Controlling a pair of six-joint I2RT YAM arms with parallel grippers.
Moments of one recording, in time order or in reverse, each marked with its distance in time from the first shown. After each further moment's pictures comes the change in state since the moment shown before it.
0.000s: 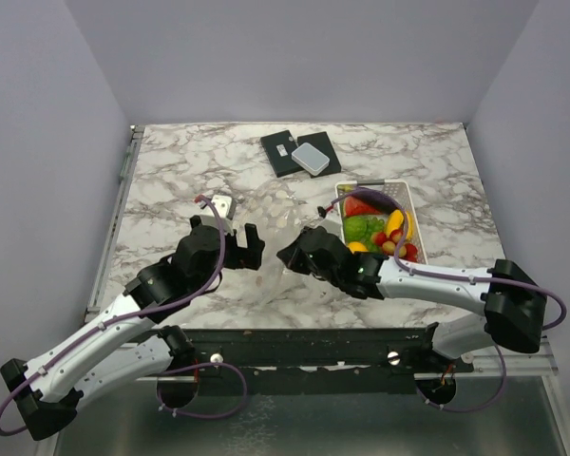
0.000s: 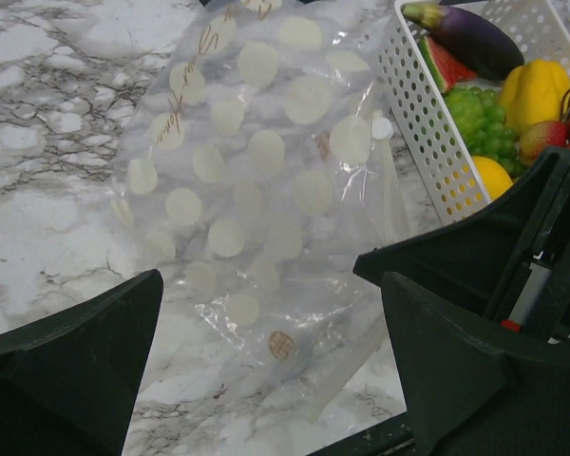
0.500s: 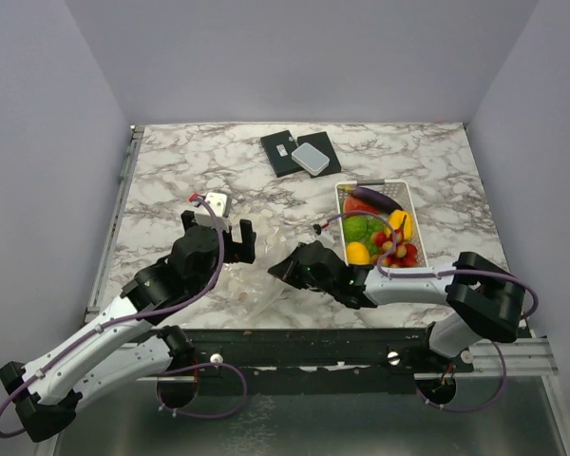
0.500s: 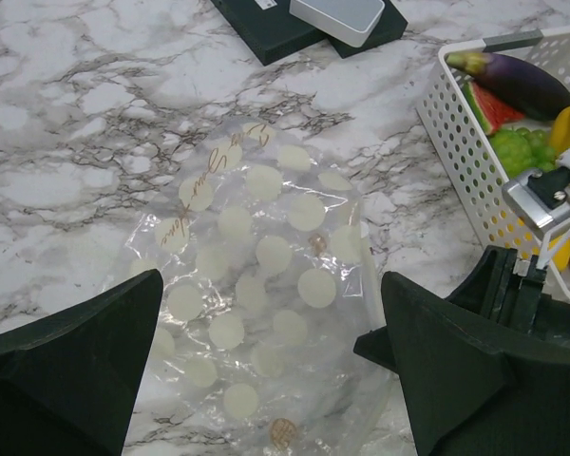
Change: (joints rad) left arm 0.000 -0.024 0.000 0.035 -0.111 0.098; right arm 0.000 0.149 -0.128 0.296 -0.138 0.175
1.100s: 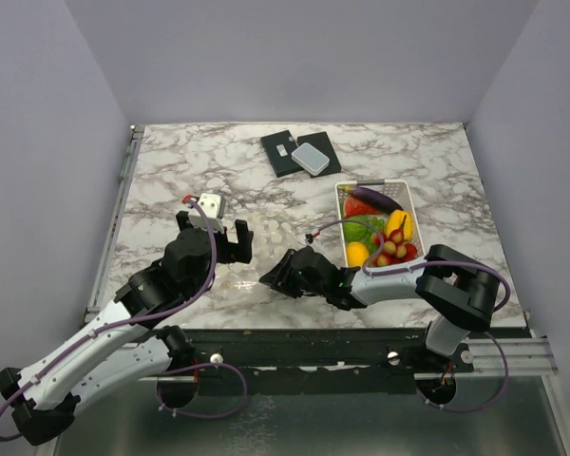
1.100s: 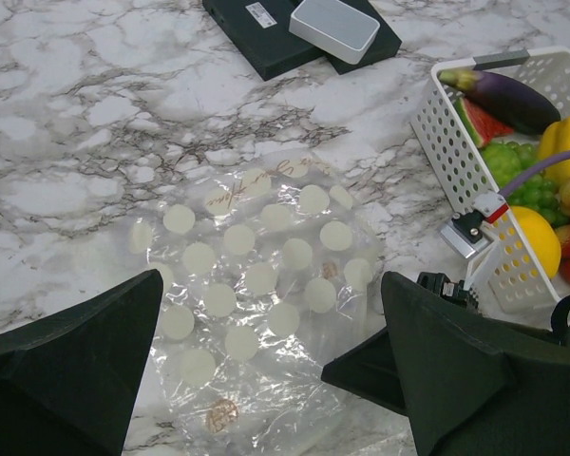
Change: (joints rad) left arm 0.000 -0.037 0.000 0.000 -0.004 0.004; right arm 0.000 0.126 0.000 0.064 -0.100 0.084
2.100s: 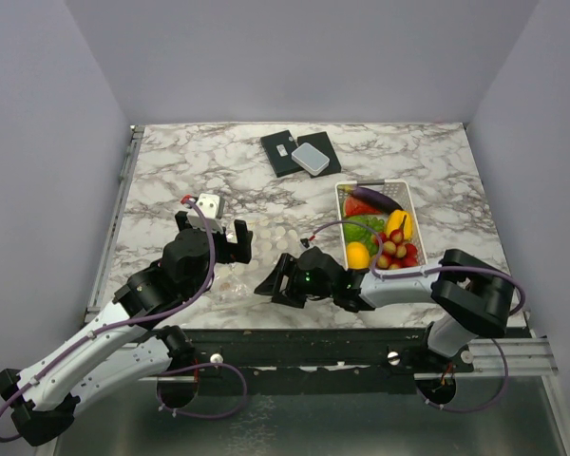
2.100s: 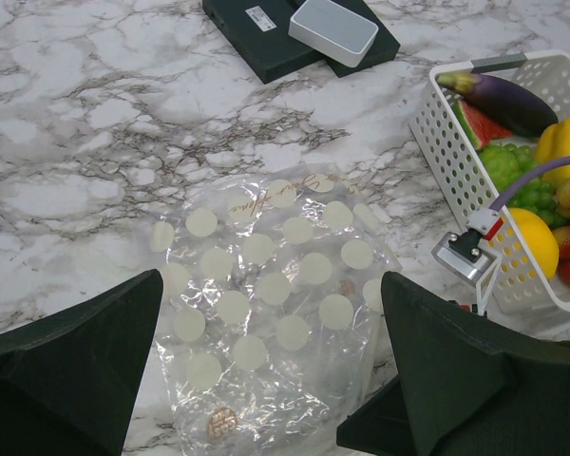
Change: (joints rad) left arm 0.000 -0.005 0.000 0.000 0.000 0.003; right arm 0.000 -0.088 -0.048 -0.008 -0.201 -0.039
